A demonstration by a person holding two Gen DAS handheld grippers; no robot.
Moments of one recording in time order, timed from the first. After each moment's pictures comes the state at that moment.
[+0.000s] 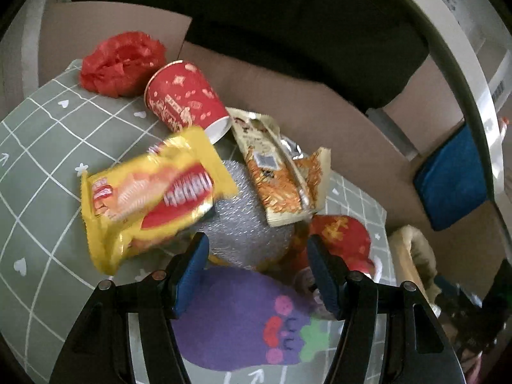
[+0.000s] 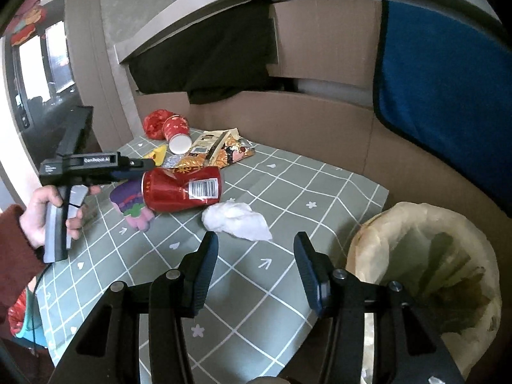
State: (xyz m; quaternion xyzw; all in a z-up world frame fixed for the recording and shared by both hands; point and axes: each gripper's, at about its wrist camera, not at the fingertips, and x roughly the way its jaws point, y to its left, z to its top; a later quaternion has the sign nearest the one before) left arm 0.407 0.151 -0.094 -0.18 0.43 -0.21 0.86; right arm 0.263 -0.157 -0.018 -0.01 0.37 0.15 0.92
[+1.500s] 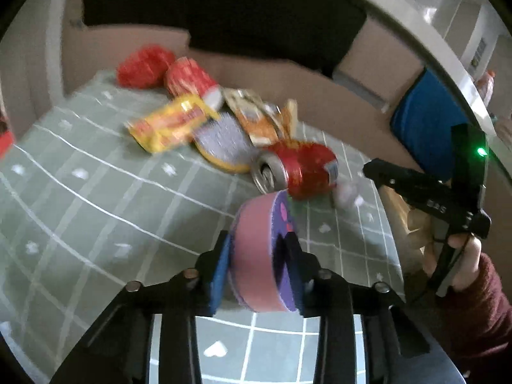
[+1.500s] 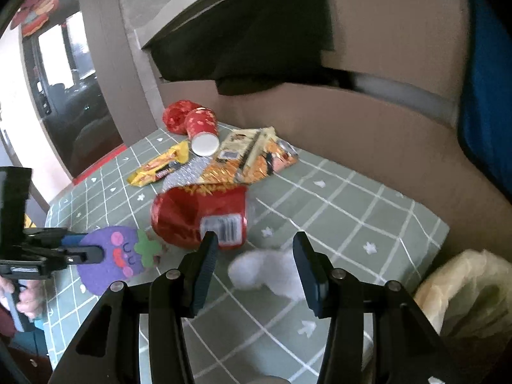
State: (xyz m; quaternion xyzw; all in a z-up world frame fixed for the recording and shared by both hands) left arm 0.273 0.150 -0.061 -0.11 0.41 -0.17 0.89; right arm 0.340 -0.107 -0.033 -0.03 0.38 0.23 0.90
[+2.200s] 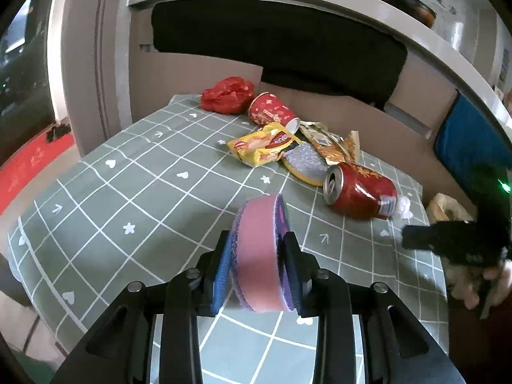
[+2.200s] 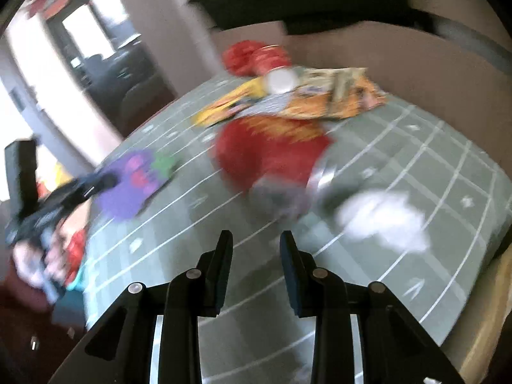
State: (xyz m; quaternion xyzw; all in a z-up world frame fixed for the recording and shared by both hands) left arm 0.231 0.208 -0.064 -0.11 0.37 -0.05 0.92; right arm 0.294 -0.066 -0.061 -0.03 0.46 0.36 0.81
